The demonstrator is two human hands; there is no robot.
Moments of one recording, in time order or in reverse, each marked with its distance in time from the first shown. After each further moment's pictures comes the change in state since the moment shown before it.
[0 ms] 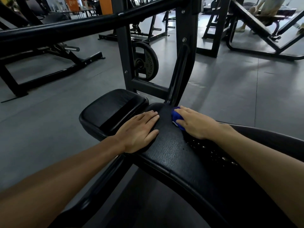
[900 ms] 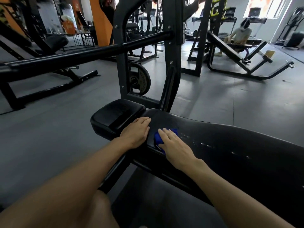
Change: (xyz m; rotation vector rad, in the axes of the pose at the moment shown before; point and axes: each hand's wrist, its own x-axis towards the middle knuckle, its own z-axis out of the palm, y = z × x) left_hand -0.048 0.033 -0.028 -0.215 0.091 -0.173; right_hand -0.122 -0.102 0.065 -0.016 0.265 -0.026
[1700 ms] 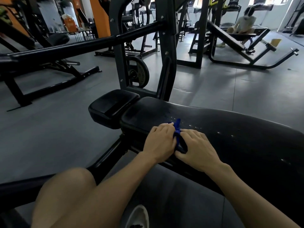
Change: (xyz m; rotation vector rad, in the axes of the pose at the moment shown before) left_hand -0.057 0.142 0.060 0.035 0.204 0.108; right_hand -0.106 0.067 -0.007 -0.067 0.220 -0.008
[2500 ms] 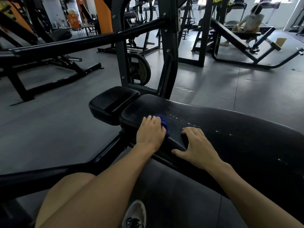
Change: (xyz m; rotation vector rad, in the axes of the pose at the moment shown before) left_hand 0.012 -0.010 -0.008 0.060 -0.054 -0.283; right_hand -0.007 0.004 -0.012 0.170 -0.044 0.089
